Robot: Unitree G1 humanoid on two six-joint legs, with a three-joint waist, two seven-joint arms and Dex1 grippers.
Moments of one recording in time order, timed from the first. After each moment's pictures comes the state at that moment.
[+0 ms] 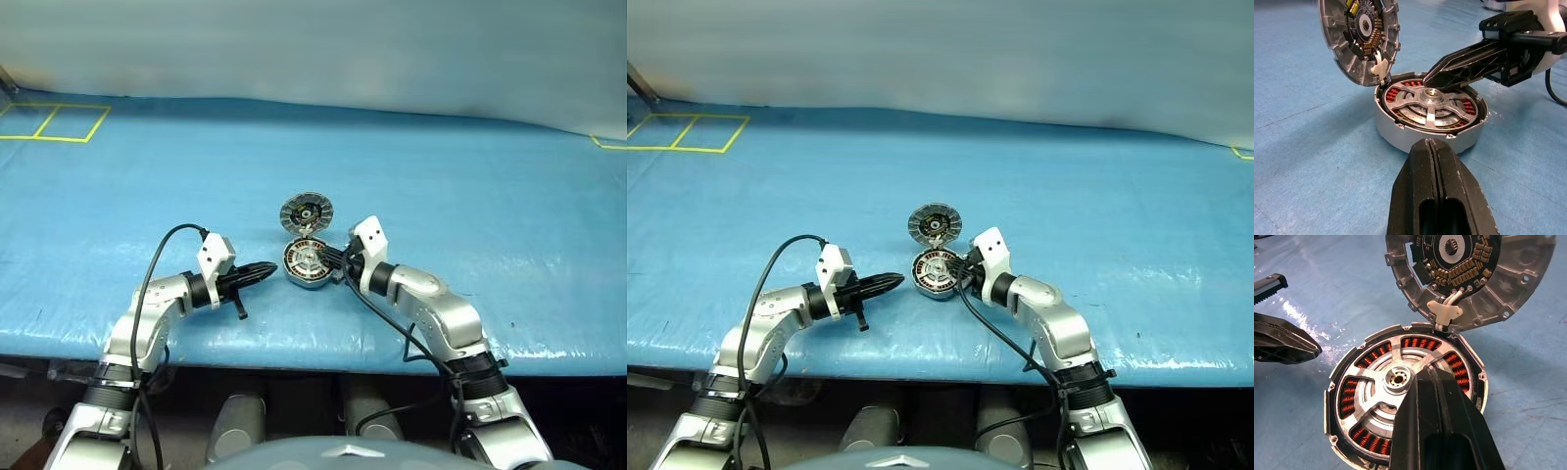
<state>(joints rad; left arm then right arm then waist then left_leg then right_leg) -0.16 0.48 -0.09 0.04 -0.35 0.25 -0.96 -0.26 -0.25 0.17 -0.07 0.32 0.58 0.57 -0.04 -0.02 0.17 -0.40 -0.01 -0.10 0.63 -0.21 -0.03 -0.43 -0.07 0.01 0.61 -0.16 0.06</state>
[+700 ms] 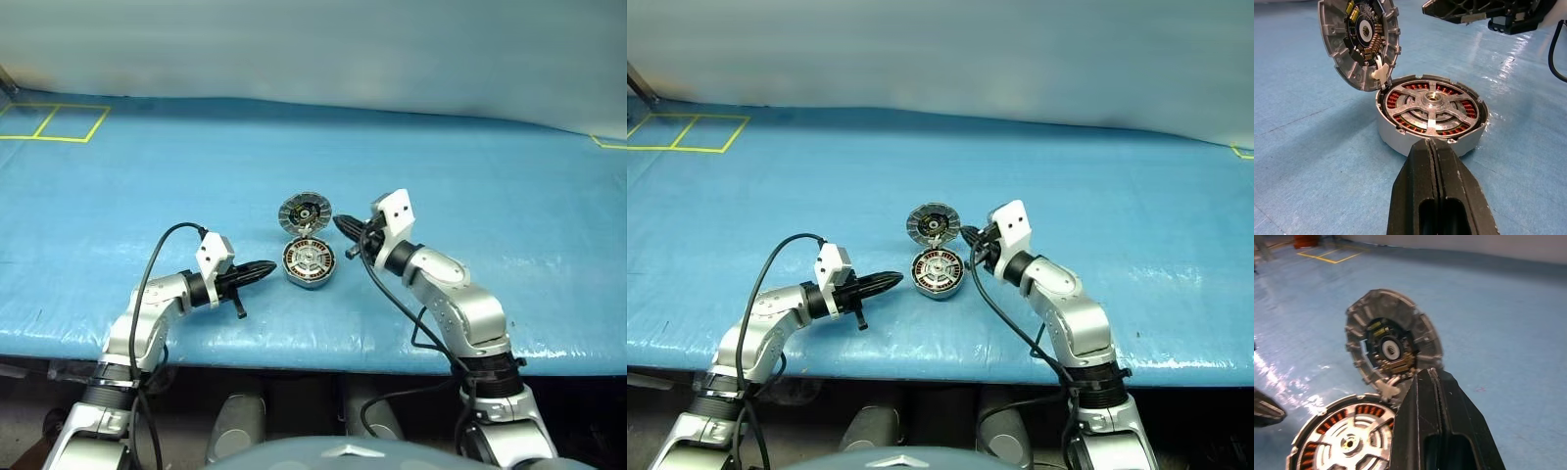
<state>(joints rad) -0.16 0.48 -0.09 0.04 -0.35 0.23 -0.96 -0.32 -0.26 0.06 -0.21 0.30 0.60 0.41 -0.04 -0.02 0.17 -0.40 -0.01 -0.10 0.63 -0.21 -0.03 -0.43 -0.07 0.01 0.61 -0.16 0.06</state>
